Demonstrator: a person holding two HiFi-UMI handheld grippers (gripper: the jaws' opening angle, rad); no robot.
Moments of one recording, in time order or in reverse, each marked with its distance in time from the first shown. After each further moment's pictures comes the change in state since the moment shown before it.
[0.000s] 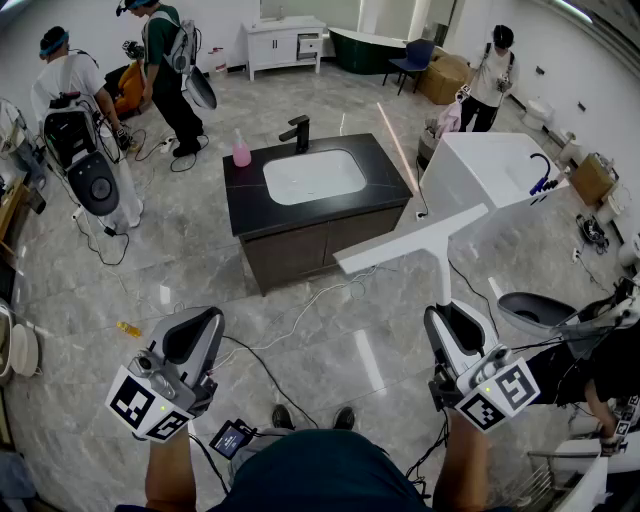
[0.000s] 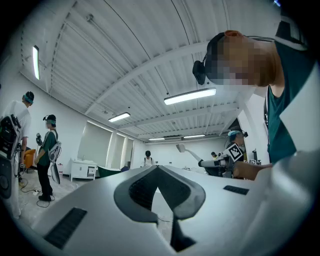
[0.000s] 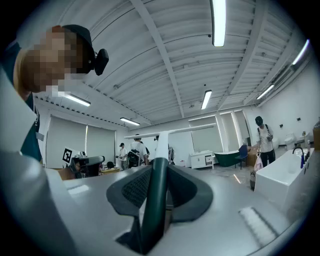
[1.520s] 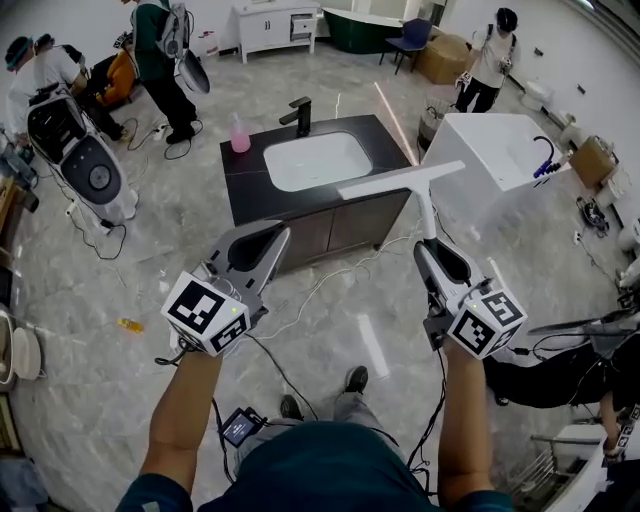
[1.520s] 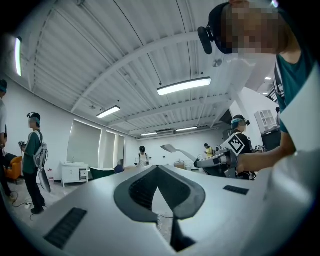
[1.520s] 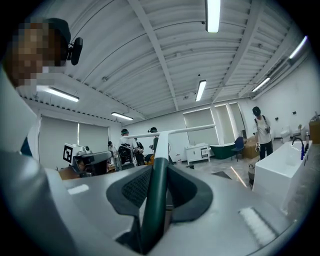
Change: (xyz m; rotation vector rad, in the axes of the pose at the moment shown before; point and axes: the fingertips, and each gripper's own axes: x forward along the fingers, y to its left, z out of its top) left arm 0.138 0.066 -0.043 0.088 0.043 -0.108; right arm 0.113 -0.061 -0.047 0.046 0.066 -0.051
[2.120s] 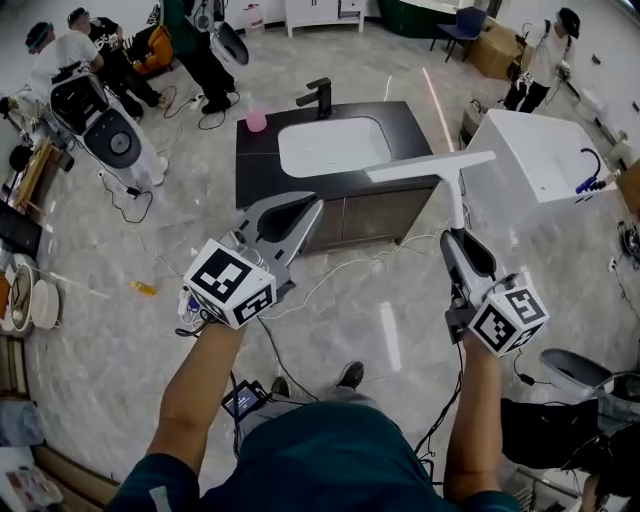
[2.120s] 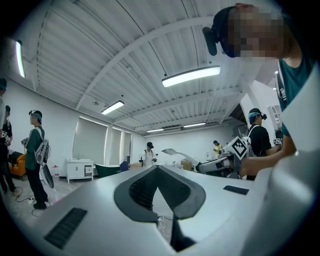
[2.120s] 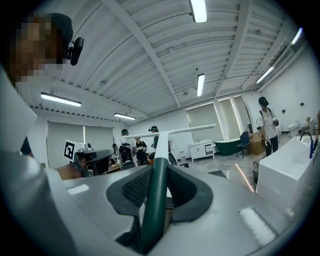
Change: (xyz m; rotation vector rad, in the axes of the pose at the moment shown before) left arm 0.146 -0.018 -0.028 -0.022 0.039 0.094; right arm 0.011 -0.151 -0.004 0.035 0.032 0.087
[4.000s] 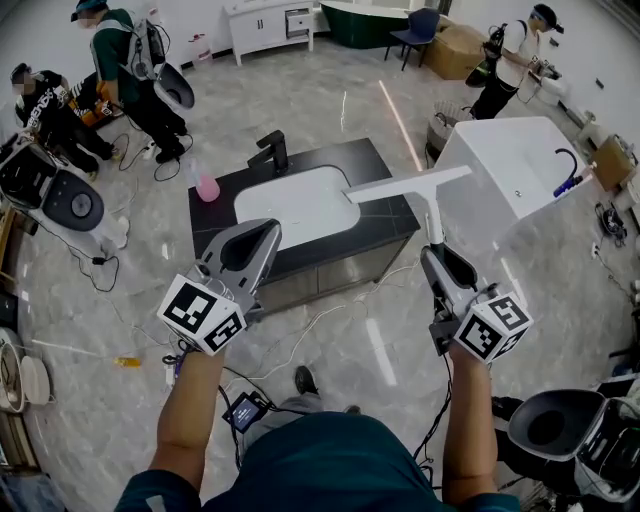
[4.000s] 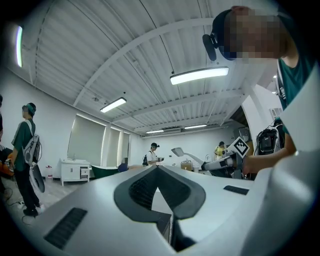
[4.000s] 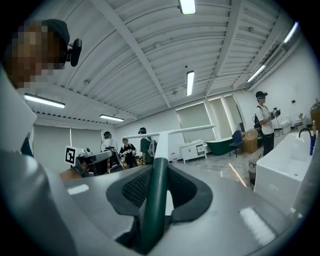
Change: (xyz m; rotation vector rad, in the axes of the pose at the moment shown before) left arm 0.125 0.157 -0.012 -0.011 -0.023 -0.045; right arm 0.132 -0.116 0.030 0.045 -0.019 -0.090
